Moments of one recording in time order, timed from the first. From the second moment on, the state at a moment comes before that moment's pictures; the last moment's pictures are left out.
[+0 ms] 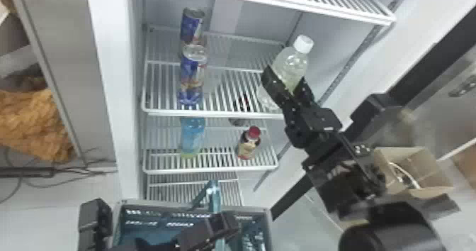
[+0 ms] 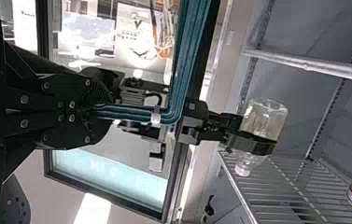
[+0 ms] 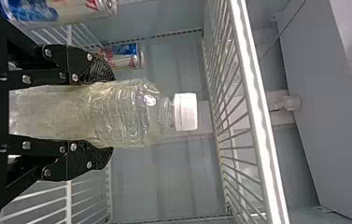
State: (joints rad) left arm 0.38 0.21 -0.23 -1.81 1.75 1.11 -0.35; right arm 0.45 -0.15 -0.15 -2.32 -0.33 0.29 0.17
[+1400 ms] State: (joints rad) left arm 0.39 0.21 -0.23 -1.81 1.75 1.11 -0.35; right arm 0.88 -0.15 -0.24 -2.80 -0.42 0.68 0.24
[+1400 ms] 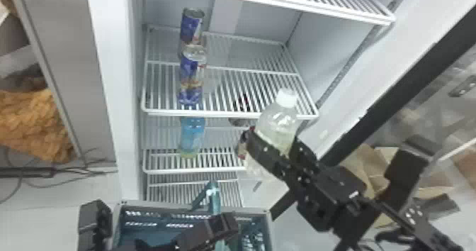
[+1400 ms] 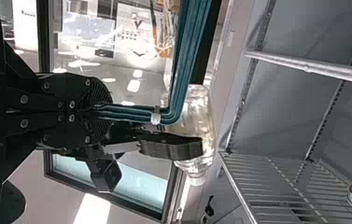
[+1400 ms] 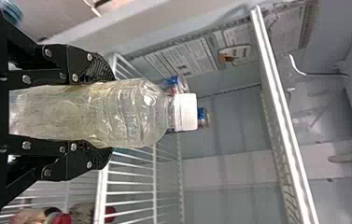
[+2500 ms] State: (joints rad) left arm 0.40 0.21 -0.23 -1.81 1.74 1.12 -0.35; right arm 1.05 -0.09 -0.36 -2.93 -0.48 1.09 0.31
